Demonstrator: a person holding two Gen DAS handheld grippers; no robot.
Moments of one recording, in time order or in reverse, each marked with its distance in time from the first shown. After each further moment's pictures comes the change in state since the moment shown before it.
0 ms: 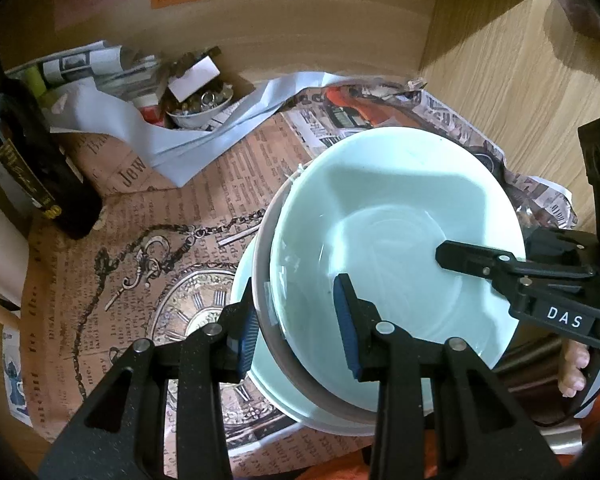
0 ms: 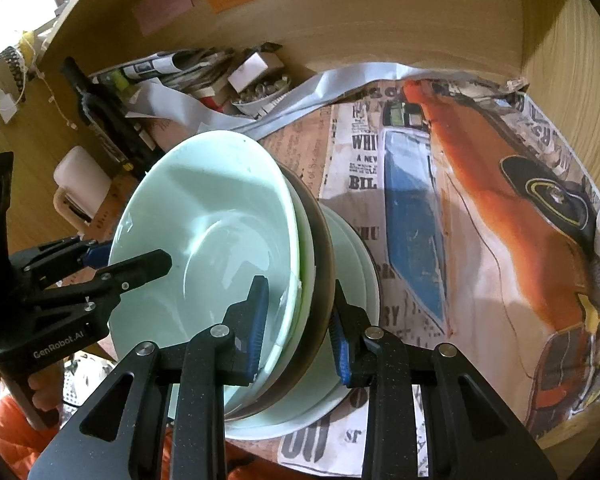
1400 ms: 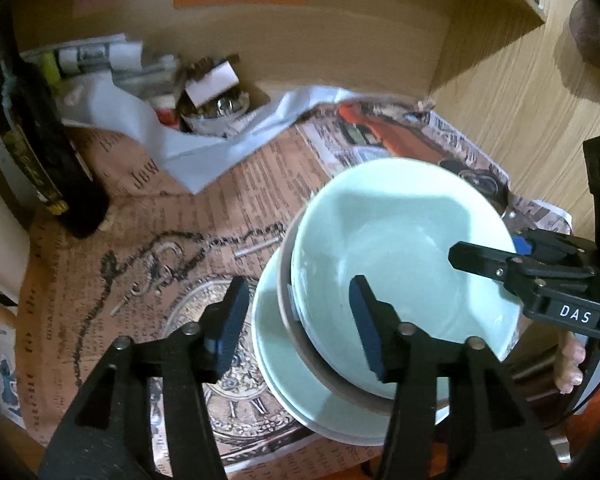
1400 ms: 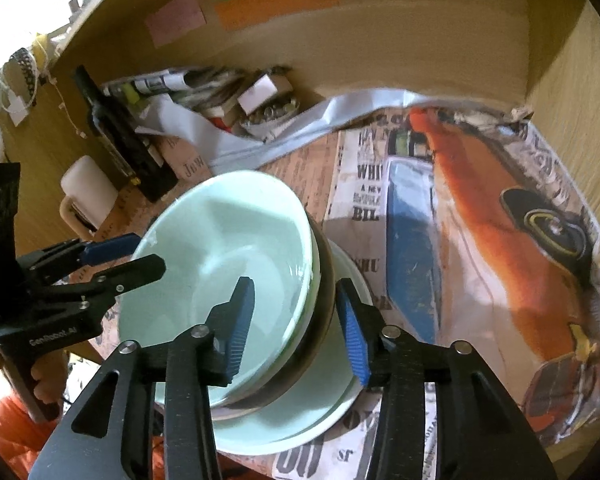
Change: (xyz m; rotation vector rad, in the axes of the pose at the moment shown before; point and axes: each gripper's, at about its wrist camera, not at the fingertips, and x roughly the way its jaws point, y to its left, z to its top) left arm -0.007 0.020 -0.005 -0.048 -0.082 -0.009; right arm -0.013 0.005 0.009 -0.054 -0.086 0.005
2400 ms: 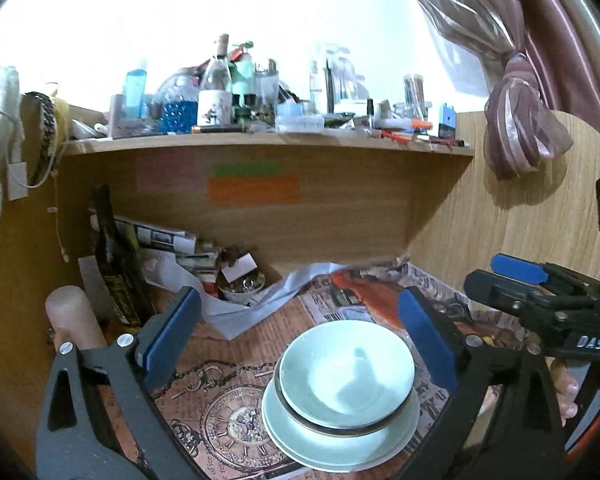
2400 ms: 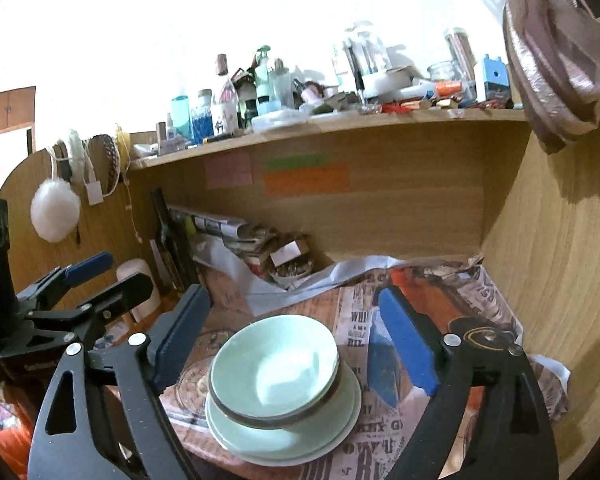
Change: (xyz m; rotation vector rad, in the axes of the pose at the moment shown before) left arm -0.159 -0.046 -0.021 0.045 -0.611 0.086; right arm -0.139 0.056 -0.020 -0.108 -0.534 -0.053
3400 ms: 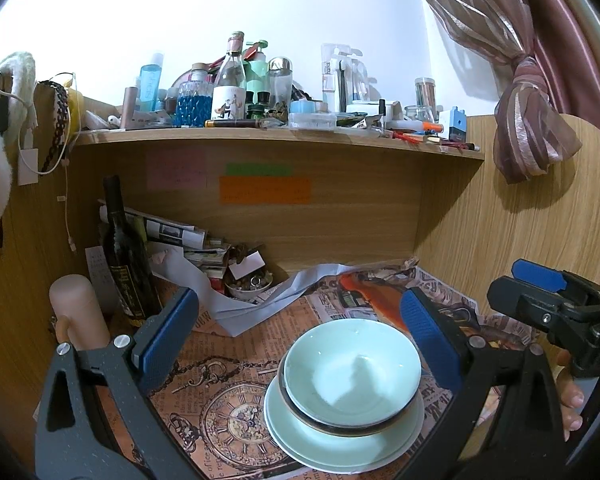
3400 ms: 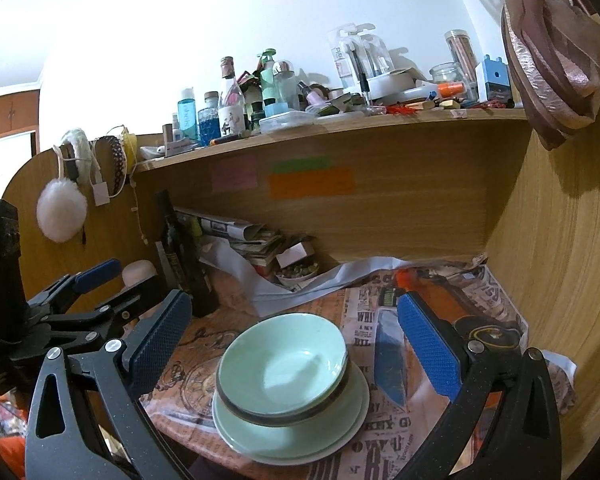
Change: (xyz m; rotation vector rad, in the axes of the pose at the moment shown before) left arm 0.001 0.005 -0.010 -0.027 -0.010 0.023; right arm -0.004 0.009 -0.008 0.004 -0.018 0.007
